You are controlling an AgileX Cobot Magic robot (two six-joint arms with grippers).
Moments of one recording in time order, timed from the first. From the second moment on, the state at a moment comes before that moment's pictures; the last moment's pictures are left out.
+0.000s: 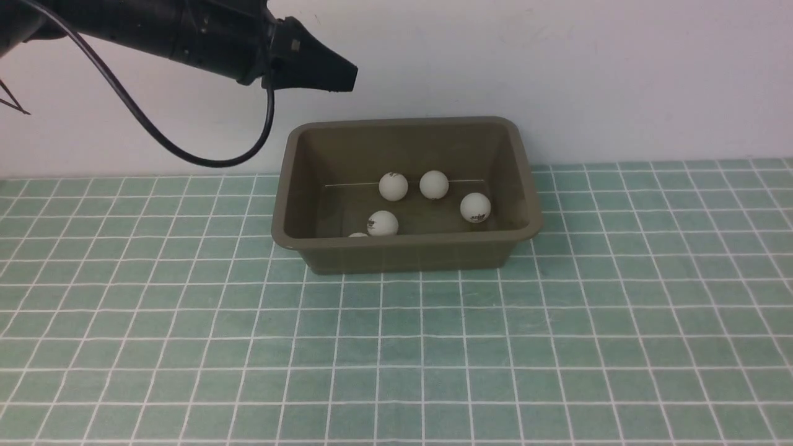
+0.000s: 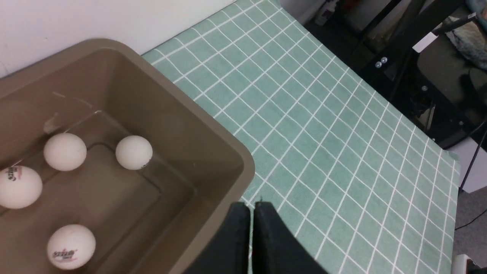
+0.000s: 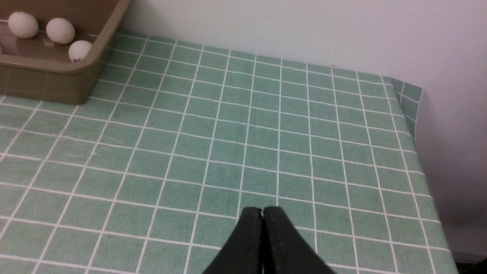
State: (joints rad) right arm 0.21 0.29 -0.62 -0.28 0.99 0.10; left arm -0.05 1.85 -1.77 -1.01 1.21 0.90
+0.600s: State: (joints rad) right arm 0.21 0.29 -0.62 -0.28 0.99 0.10; left arm -0.08 1.27 -1.54 -0.49 0.73 0.86
